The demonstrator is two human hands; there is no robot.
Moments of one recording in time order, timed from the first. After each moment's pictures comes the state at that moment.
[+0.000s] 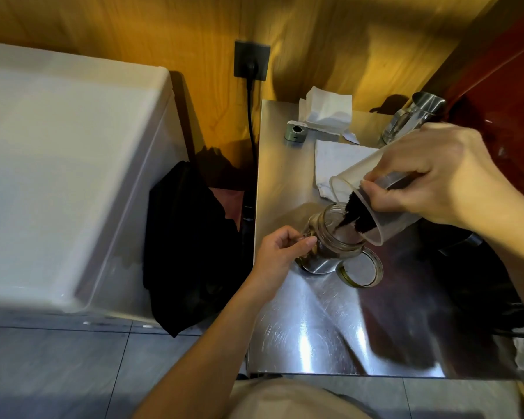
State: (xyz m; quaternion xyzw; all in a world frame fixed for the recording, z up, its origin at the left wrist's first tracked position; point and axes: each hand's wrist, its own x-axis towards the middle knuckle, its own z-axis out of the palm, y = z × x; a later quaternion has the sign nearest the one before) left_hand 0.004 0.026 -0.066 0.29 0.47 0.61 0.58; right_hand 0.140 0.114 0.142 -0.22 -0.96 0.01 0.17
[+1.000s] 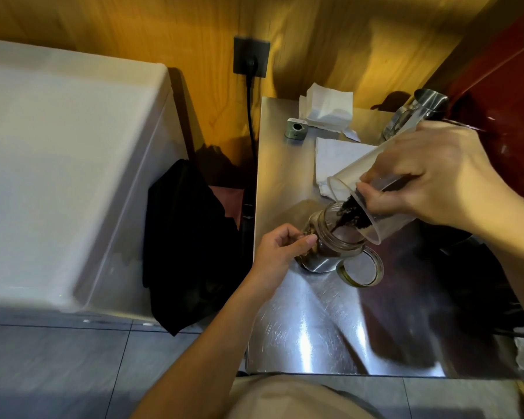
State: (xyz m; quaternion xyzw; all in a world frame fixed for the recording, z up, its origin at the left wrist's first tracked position) left_hand 0.002 0.029 -0.069 0.28 0.46 0.61 0.59; right_hand 0.138 0.115 0.135 -0.20 -0.96 -0.02 0.19
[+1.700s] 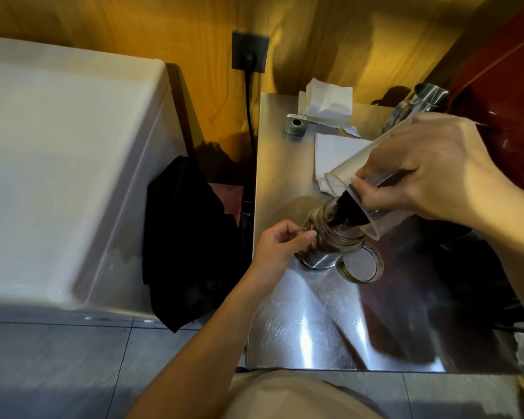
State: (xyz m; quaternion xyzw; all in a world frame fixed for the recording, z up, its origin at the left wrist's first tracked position) left_hand 0.002 0.029 -0.067 0.29 0.45 0.61 0.58; right_hand 0.133 0.115 0.138 -0.19 -0.97 -0.04 0.15
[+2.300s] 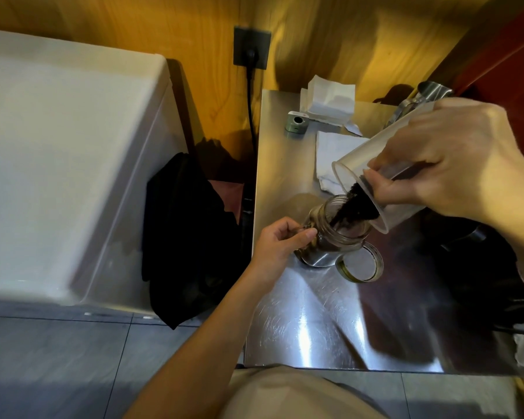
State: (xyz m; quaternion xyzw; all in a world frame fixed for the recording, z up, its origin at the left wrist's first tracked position) left_hand 0.002 0.032 -0.069 0.29 0.46 0.61 0.57; right_hand 0.138 0.113 0.146 -0.19 -0.96 -0.07 0.19
